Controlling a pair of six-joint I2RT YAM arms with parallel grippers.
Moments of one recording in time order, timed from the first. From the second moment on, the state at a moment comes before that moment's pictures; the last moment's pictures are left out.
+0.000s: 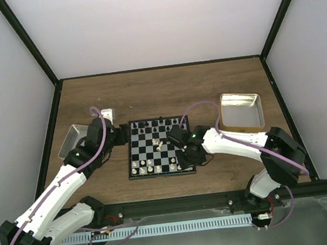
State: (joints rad) left arm -0.56 0.93 0.78 -0.47 -0.22 -0.42; right arm 0.96 1.53 0.98 -0.87 -0.03 0.77
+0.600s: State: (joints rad) left arm -0.56 0.93 0.75 -0.48 -0.17 -0.48; right arm 0.96 1.58 1.19 -0.67 0.10 0.78
